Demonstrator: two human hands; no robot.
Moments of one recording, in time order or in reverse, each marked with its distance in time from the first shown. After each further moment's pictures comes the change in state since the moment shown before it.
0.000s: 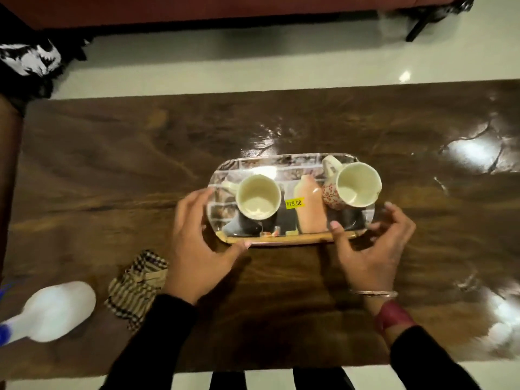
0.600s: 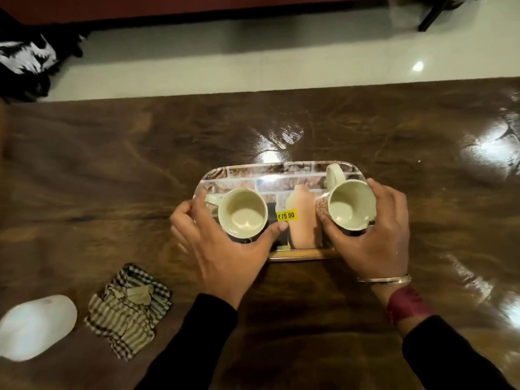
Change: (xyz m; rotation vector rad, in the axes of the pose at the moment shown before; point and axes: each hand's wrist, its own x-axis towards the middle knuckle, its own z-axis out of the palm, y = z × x) left_hand 0.022 0.061 0.072 0.196 0.356 -0.189; right_hand 0.067 0.009 0.010 -0.197 -0.134 -0.293
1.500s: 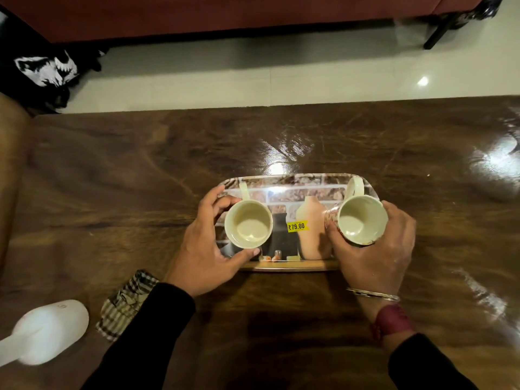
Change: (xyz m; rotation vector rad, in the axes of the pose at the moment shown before) left_hand 0.053 -0.058 -0.027 -0.282 -0.574 0.263; right_hand -0.012 -0.027 0.015 -0.043 0.132 0.227
